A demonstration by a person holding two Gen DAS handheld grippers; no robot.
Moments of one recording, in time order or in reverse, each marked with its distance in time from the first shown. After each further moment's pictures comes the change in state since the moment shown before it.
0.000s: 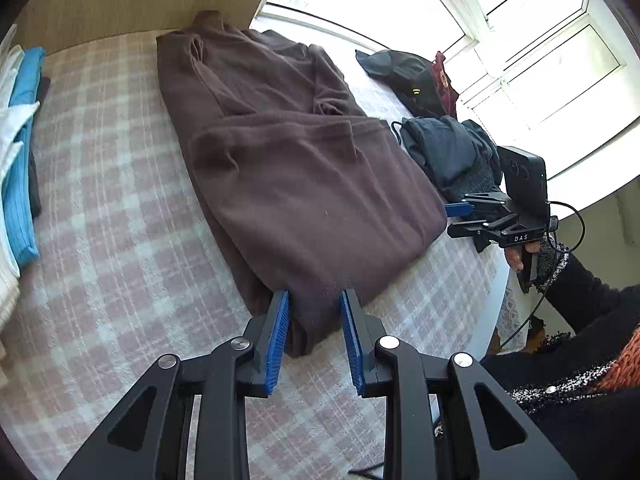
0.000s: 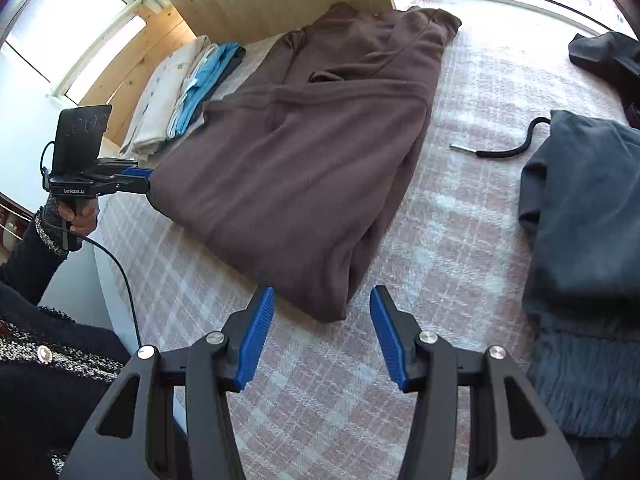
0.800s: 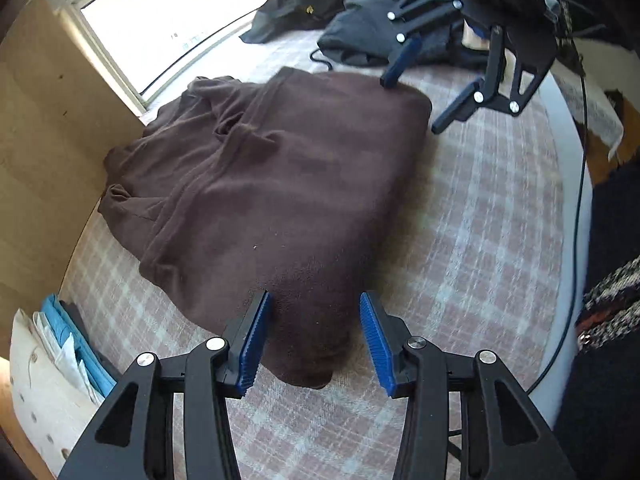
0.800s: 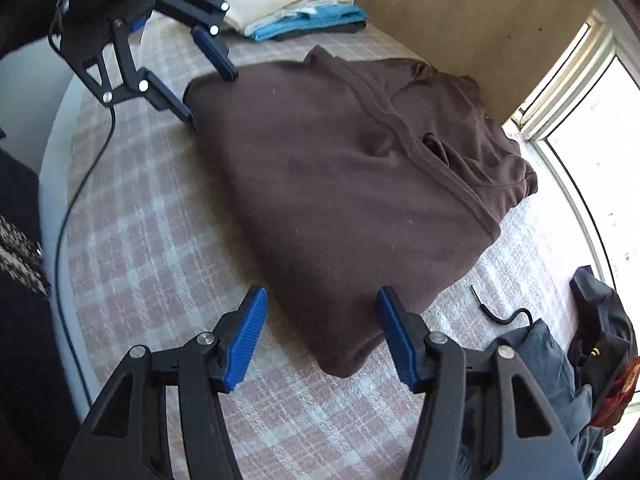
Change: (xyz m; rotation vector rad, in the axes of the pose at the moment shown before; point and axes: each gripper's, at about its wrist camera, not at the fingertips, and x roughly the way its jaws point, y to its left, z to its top) left arm 0.055 -0.100 -0.020 0.815 0.141 0.467; right arm 0.028 0.092 -0.002 -0.753 0.090 -0.368
